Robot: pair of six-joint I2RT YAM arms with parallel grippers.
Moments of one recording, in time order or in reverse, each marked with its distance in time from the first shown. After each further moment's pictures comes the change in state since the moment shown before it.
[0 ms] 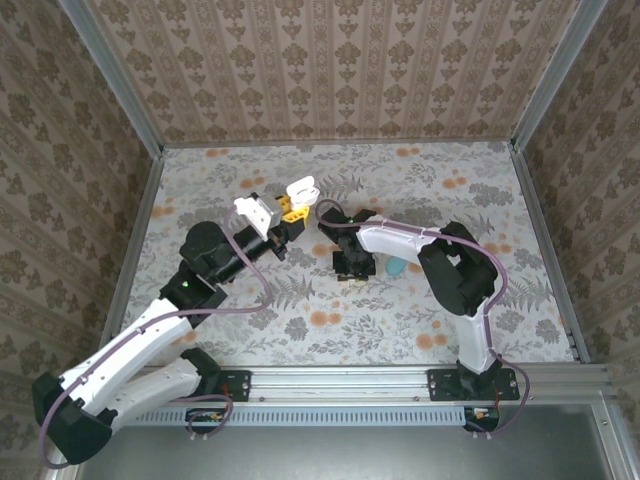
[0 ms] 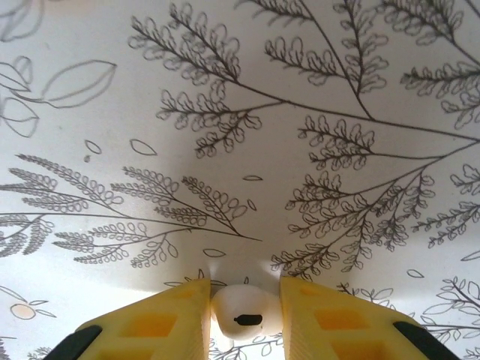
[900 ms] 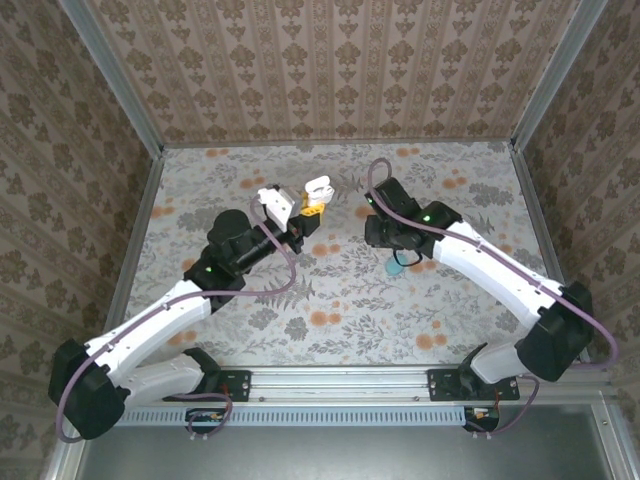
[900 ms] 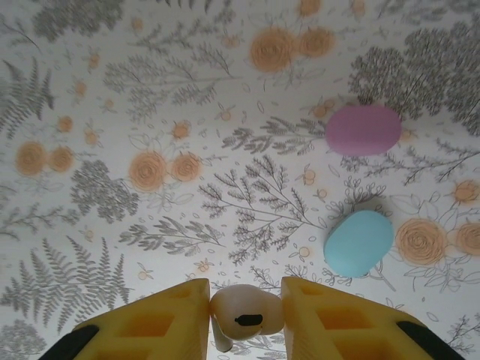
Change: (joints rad) left arm 0.000 0.178 0.011 0.083 0.003 -0.053; right arm -0.074 -0.597 -0.099 0.022 0.214 -0.109
